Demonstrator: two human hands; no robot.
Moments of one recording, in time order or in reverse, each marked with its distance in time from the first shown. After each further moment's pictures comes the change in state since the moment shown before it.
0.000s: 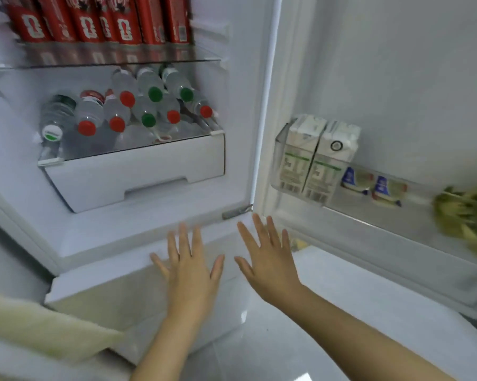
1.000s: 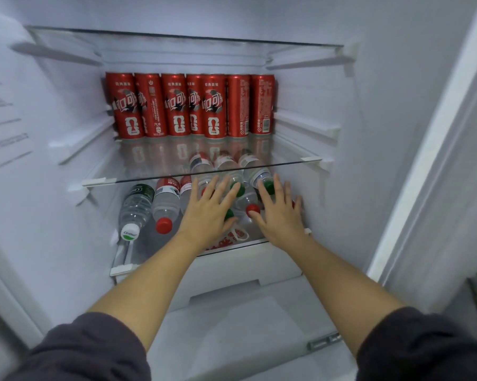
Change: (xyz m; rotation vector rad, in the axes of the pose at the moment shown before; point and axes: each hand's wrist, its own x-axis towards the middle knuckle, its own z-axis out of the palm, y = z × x) left_hand 0.354 -0.105 -0.127 0.536 0.420 0.507; right_hand 0.354 -0.090 -0.087 0.041 0.235 -0.061
